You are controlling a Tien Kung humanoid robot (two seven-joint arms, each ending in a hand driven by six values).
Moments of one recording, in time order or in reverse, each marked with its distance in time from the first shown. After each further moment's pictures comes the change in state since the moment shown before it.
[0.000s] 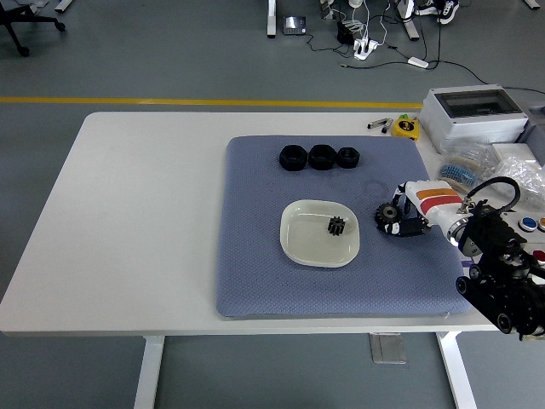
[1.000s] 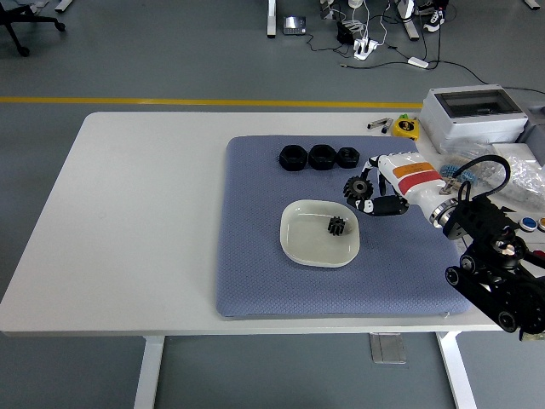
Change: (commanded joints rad) left arm 0.004 0.000 -0.003 0.003 -0.002 0.001 -0.002; right arm -0.016 -0.058 0.087 0.357 -0.104 0.037 -0.005
